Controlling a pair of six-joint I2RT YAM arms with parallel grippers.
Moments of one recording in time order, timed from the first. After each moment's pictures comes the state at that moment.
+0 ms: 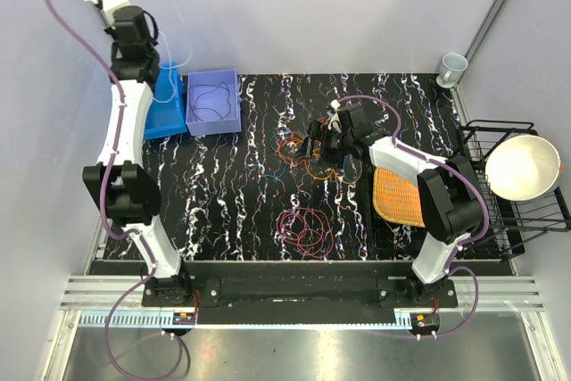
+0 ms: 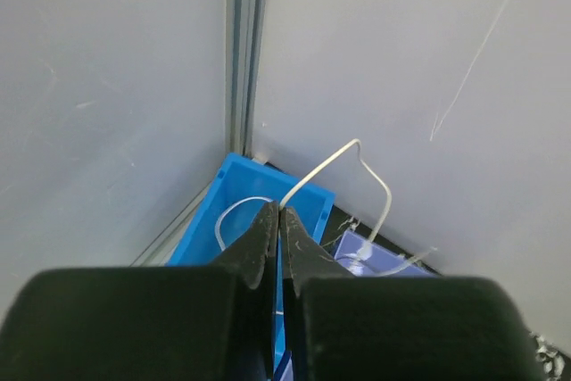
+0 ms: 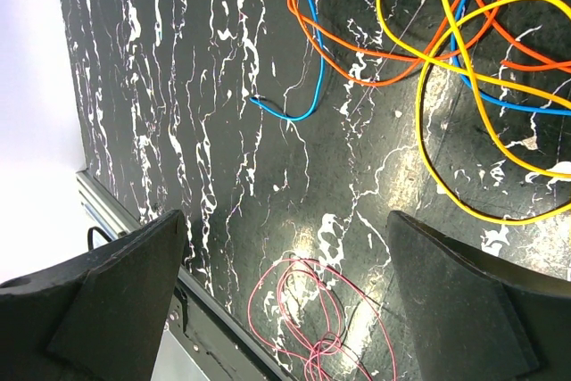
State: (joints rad) left arm 0.08 1.85 1.98 -0.28 -0.47 -0.25; right arm 0.45 1.76 1.16 -0.16 -0.46 0.65
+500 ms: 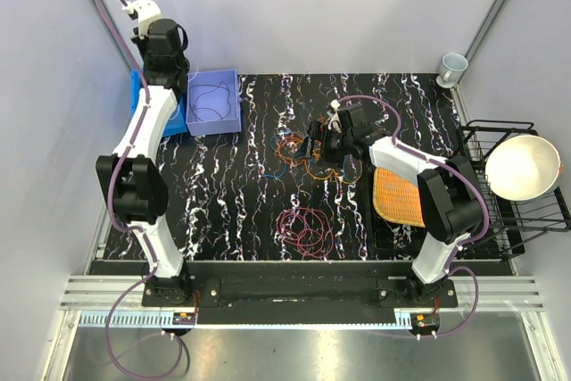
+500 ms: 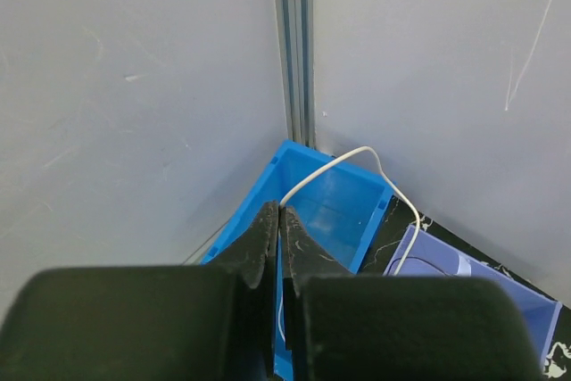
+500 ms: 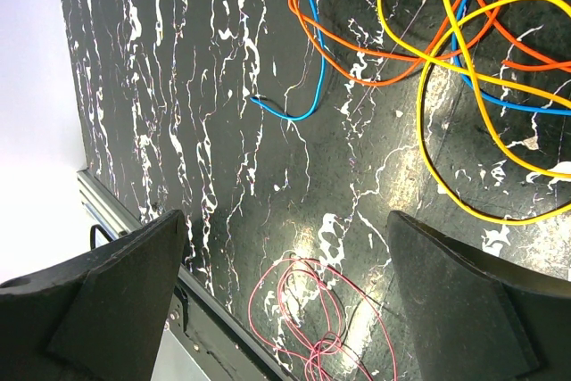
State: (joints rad) left arm -0.05 1.86 1.82 -0.09 -0.79 -0.06; right arm 0.45 1.76 1.16 -0.16 -0.46 0.65
